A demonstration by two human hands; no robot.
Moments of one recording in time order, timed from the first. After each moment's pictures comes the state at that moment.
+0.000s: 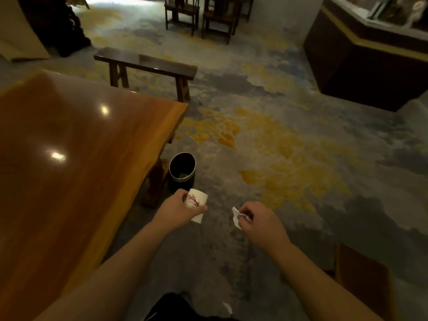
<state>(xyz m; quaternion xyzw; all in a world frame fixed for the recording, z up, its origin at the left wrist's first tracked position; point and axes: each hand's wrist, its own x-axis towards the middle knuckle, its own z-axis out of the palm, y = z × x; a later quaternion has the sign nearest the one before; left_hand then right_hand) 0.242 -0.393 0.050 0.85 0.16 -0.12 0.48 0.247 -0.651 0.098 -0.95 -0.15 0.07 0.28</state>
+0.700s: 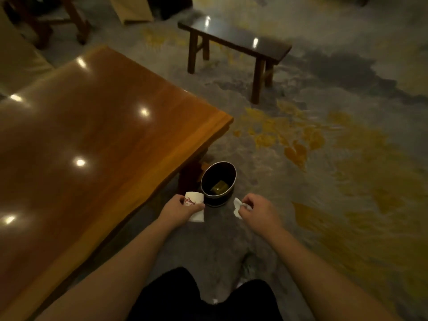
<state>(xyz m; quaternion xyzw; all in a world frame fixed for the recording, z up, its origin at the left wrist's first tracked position) 0.529 -0.369 -0.040 0.72 0.50 -0.13 0.46 0.677 -0.579 -0.029 -0.88 -0.25 0.26 0.30</state>
